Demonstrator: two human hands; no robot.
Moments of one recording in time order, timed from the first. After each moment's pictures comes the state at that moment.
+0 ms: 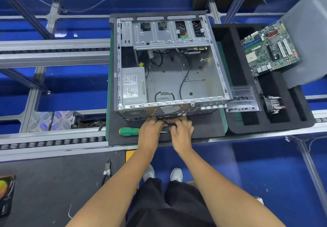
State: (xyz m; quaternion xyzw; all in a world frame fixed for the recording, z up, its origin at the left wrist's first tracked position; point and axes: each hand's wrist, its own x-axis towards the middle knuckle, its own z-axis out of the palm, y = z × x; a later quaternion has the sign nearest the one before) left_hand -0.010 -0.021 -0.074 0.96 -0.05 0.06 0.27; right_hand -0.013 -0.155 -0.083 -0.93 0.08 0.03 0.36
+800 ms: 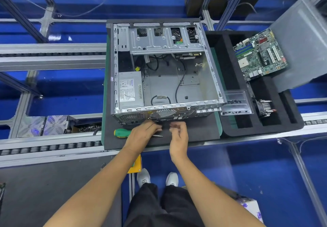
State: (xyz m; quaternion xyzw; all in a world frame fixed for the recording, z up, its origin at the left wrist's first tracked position) left_hand -0.006 0.017 -0.073 0.92 -0.23 0.08 0.32; right_hand -0.029 -0.141 -0.058 -0.73 0.23 0.00 0.65
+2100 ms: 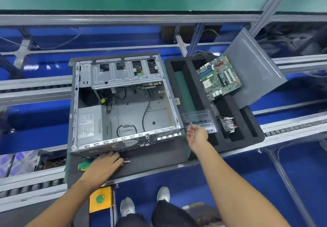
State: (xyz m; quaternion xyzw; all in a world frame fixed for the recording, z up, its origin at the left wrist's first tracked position) left_hand 0.006 0.039 -0.060 0.92 -0.38 0.04 0.05; right_hand 0.083 -0.335 0.003 -0.39 0.52 0.01 0.76
